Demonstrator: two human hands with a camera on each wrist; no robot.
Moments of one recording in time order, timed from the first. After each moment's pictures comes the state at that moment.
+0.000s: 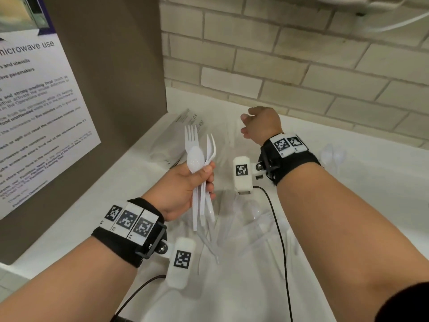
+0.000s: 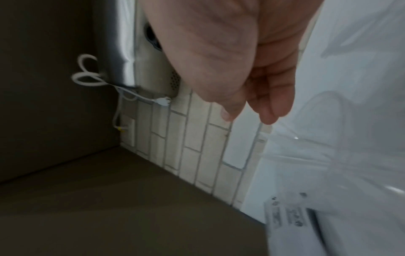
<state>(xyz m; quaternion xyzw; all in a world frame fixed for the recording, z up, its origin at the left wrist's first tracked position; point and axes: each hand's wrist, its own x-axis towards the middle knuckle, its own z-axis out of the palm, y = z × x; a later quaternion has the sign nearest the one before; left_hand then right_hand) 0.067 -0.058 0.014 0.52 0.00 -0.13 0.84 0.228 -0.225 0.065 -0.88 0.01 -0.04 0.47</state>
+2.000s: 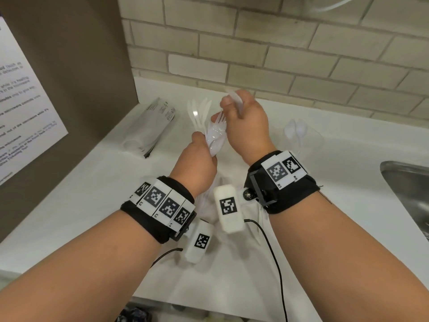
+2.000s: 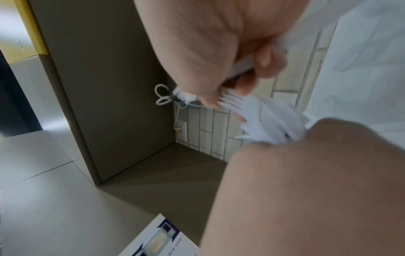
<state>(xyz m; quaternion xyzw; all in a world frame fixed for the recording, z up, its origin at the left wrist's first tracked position) 0.060 -0.140 0.032 0.91 -0.04 0.09 0.40 0.089 -0.242 0.091 -0.83 -0.09 -0.17 0.52</state>
